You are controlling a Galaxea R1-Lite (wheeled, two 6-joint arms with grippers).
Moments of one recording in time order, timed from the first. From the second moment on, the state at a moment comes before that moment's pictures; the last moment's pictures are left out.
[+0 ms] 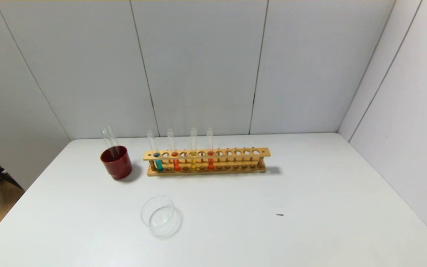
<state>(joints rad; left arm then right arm) -0.01 0.00 -0.01 0.03 -0.01 0.04 0.00 0.00 0.00 0.00 0.00 0.02</state>
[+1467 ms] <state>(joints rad) -0.01 0.40 -0.34 -0.03 -0.18 0.00 0.00 0.00 0.00 0.00 0.00 0.02</state>
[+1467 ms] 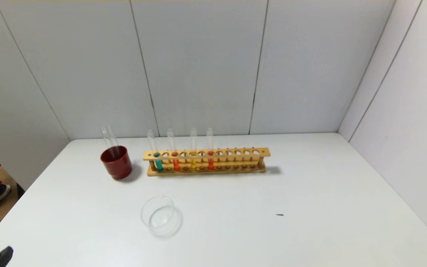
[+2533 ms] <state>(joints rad) -0.11 1.37 -0.48 -0.83 -0.24 -0.08 0.00 0.00 0.00 0.00 0.00 0.02</state>
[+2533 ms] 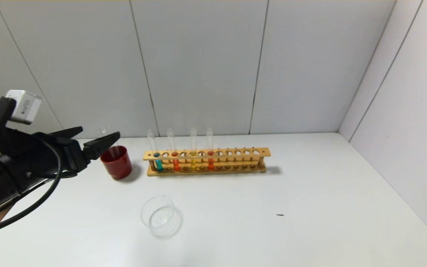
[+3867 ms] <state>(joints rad) -0.14 2.07 -0.70 -1.18 -0.18 -0.05 0.00 0.00 0.00 0.00 0.00 0.02</state>
